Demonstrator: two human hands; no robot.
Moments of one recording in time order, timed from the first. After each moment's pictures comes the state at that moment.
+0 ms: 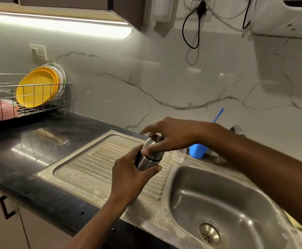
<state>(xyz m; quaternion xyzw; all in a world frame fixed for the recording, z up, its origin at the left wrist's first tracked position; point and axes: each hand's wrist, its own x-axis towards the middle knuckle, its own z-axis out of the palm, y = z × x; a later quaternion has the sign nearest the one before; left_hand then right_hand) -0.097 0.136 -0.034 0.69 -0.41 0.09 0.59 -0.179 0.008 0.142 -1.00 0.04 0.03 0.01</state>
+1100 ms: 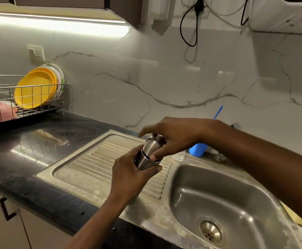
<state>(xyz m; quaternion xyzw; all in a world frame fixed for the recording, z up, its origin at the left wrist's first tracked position) -0.097 0.138 -0.031 0.68 -0.42 0.07 0.60 -0.184 0.003 0.142 -1.00 -0.01 0.05 -0.02</state>
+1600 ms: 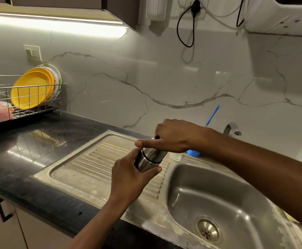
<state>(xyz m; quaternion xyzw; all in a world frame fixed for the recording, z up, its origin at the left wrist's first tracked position) -0.106 0.135 -0.035 0.70 -0.41 0.09 0.57 -0.186 0.009 0.126 -0.99 0.13 -0.02 -0.07</state>
